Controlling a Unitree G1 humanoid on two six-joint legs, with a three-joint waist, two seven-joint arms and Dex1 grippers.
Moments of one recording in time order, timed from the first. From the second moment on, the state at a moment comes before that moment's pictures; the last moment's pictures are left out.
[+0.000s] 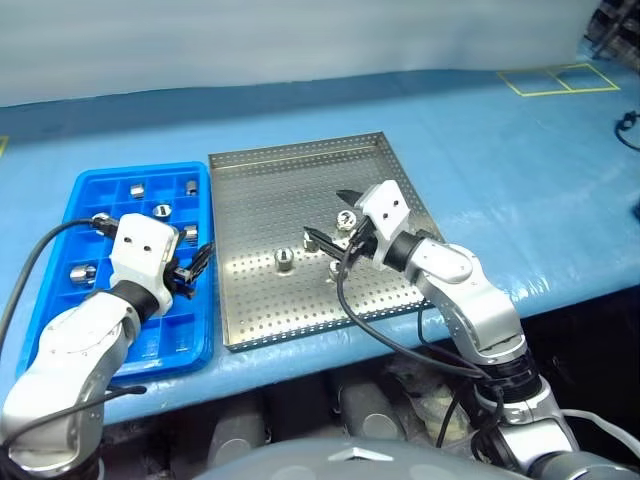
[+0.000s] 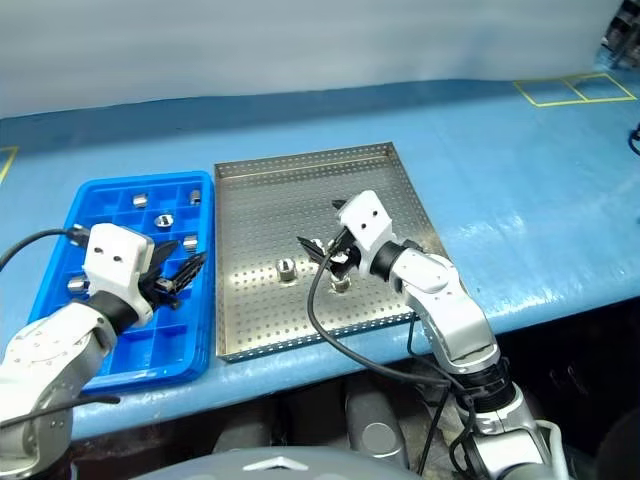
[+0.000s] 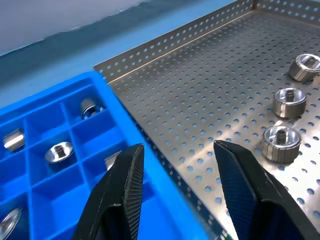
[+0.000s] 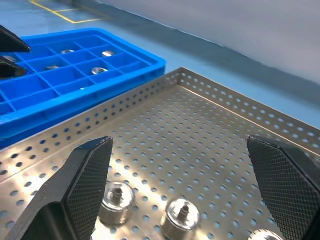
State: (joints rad) left arm 0.16 0.47 0.35 -0.98 -0.32 1.11 -0.30; right arm -0.34 -0.32 0.24 -0.37 0.22 0.54 0.53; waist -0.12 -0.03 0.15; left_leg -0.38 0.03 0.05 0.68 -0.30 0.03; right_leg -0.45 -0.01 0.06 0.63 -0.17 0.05
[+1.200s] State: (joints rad) left arm -0.20 0.48 -0.16 -0.43 -0.32 0.85 -0.38; right arm -0.20 -0.36 0.14 -0.51 0.19 0.57 0.41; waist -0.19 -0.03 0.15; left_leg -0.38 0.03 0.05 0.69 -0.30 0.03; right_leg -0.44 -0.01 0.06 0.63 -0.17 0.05
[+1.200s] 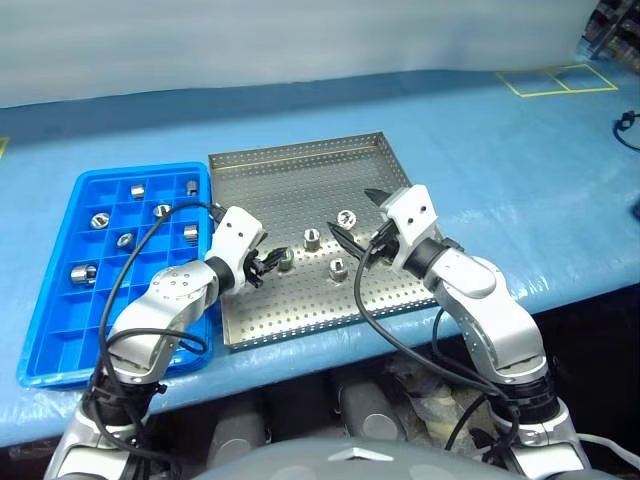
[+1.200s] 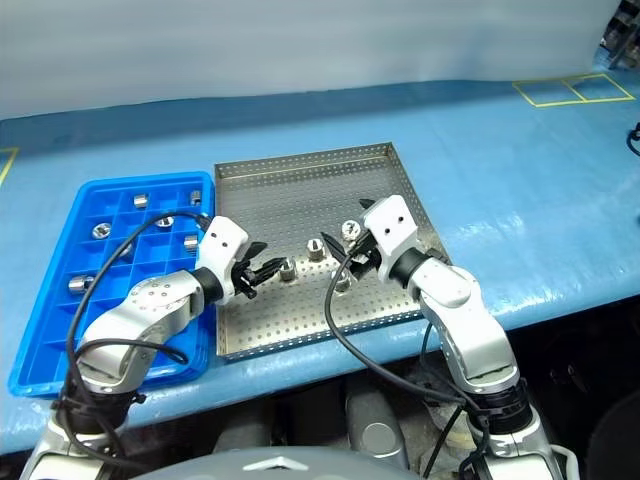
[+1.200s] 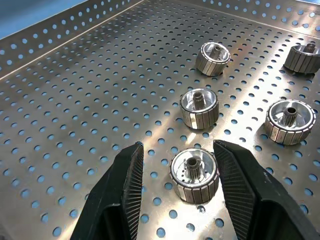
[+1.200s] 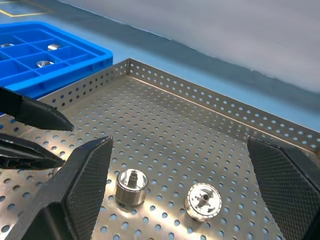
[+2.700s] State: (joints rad) left arm -0.18 0.53 -0.20 -0.31 -0.22 0.85 -0.47; right arm -0.19 -0.32 0.15 -0.51 0.17 0.55 0.39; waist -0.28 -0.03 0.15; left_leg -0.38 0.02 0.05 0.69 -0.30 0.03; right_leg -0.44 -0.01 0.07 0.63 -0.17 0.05
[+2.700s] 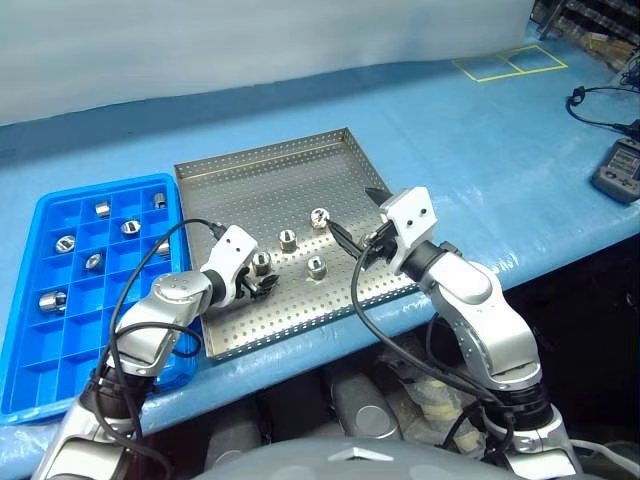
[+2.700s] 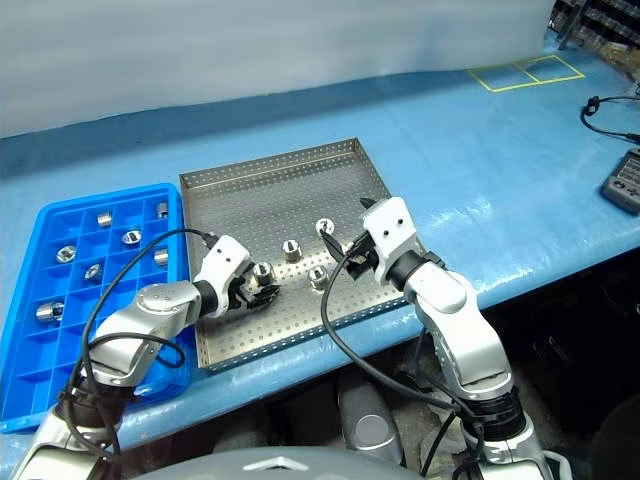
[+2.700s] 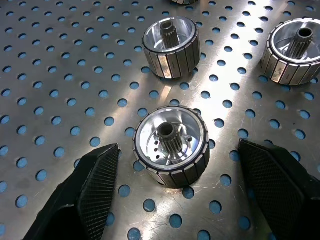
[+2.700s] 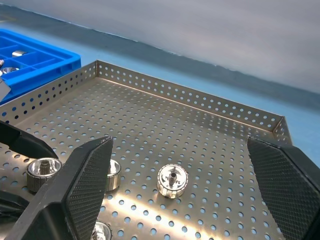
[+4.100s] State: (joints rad) left arm 0.02 0.50 0.05 -0.57 -0.25 0.74 -0.42; right arm -0.22 -0.33 0.18 -0.51 0.17 0.55 0.46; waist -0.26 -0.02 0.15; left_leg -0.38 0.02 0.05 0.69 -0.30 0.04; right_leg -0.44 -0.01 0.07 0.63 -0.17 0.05
